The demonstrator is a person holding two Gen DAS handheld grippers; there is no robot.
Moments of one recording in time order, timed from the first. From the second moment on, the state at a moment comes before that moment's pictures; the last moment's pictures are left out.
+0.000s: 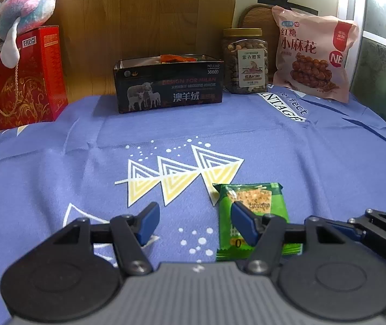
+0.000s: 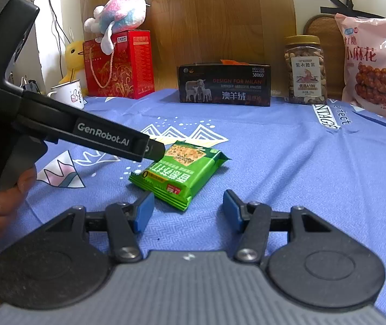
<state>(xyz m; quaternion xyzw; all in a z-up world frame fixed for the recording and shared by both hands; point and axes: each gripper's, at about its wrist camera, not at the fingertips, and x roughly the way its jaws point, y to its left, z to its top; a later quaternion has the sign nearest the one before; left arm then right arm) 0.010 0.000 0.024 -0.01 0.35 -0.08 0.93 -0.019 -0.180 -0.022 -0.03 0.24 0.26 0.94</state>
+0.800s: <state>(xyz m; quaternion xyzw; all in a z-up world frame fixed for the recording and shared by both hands) 0.008 -0.001 0.023 0.00 0.35 -0.08 0.93 -0.020 -0.178 -0.022 -0.03 0.24 0.25 0.94</state>
